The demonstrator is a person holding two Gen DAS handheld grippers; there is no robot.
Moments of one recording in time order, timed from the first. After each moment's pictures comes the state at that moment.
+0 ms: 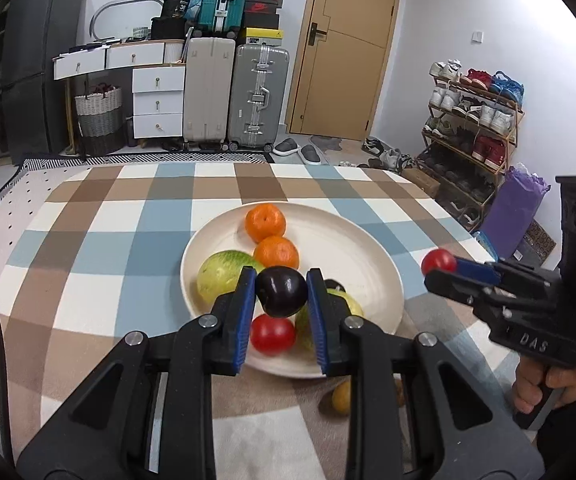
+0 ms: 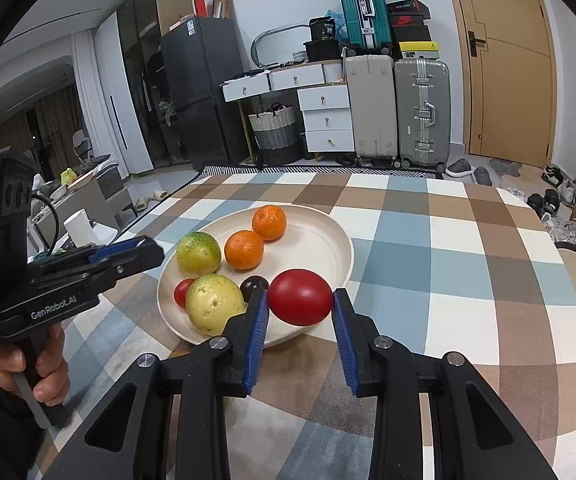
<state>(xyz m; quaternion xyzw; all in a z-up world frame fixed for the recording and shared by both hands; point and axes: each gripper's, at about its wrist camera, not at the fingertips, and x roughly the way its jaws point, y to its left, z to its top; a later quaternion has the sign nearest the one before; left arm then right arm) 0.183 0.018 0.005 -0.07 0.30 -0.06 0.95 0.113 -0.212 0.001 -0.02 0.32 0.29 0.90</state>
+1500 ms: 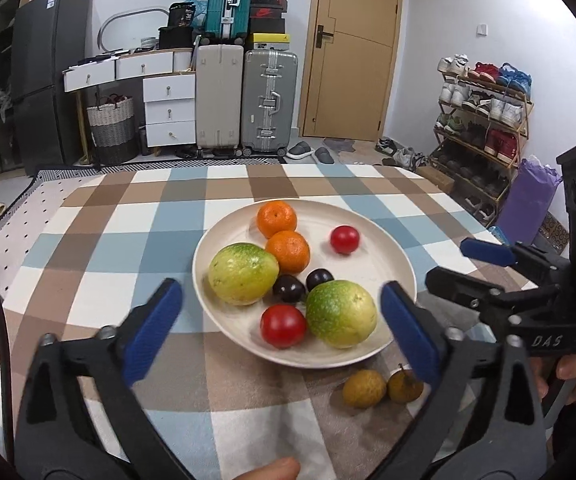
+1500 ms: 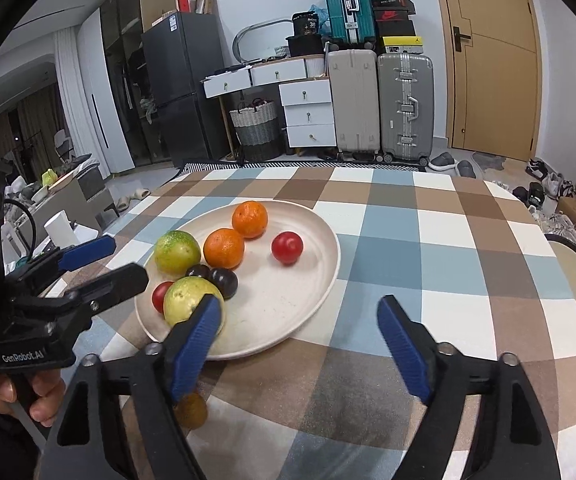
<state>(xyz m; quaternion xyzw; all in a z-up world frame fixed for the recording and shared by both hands) 0.169 0.012 0.000 -0.04 0.28 -0.02 0.96 0.126 -0.207 -0.005 -0.02 0.33 0.25 0.91</state>
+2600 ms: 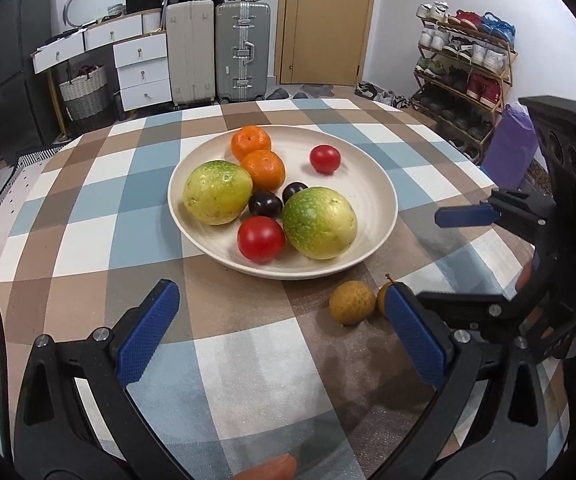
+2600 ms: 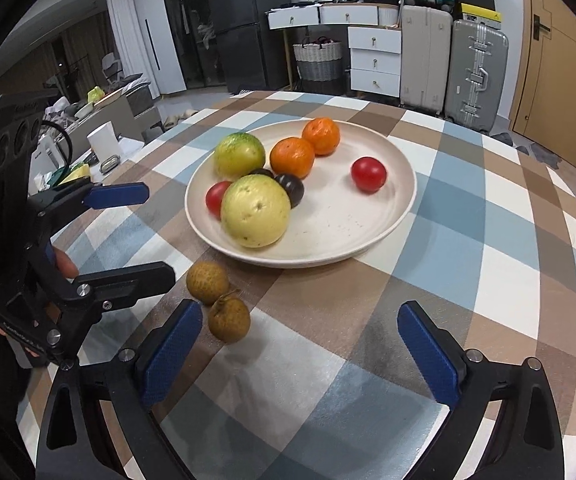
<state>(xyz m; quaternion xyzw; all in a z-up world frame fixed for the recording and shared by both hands) 0.151 0.000 -0.024 -0.01 0.38 -0.07 0.92 0.098 -0.184 -0.028 -0.12 0.42 0.35 0.83</state>
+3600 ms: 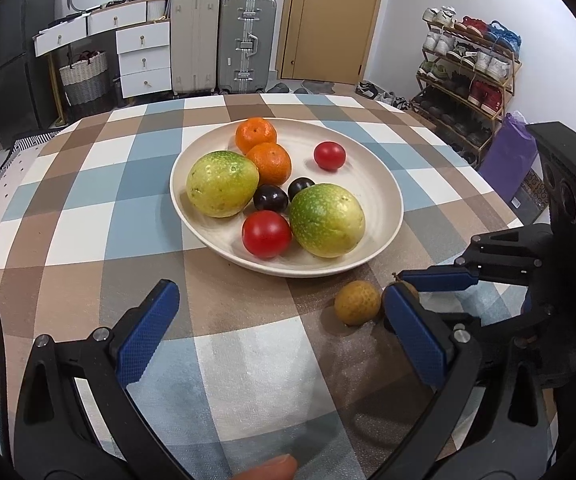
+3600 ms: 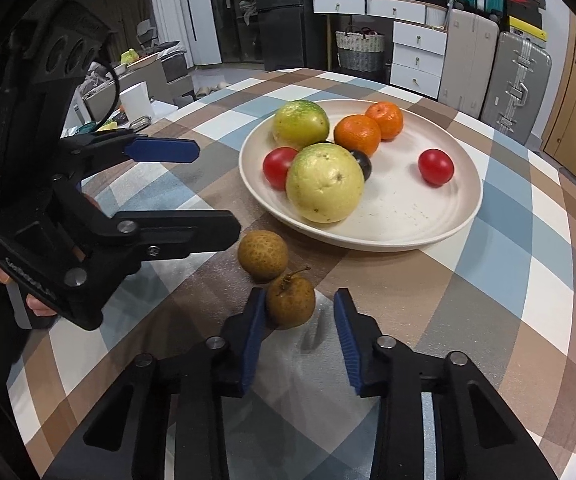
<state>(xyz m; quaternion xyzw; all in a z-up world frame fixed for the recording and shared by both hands) 0.158 0.007 -0.028 -0.04 0.39 -0.07 0.92 0.078 -0.159 -0.040 -0.17 0.42 0.40 0.80</state>
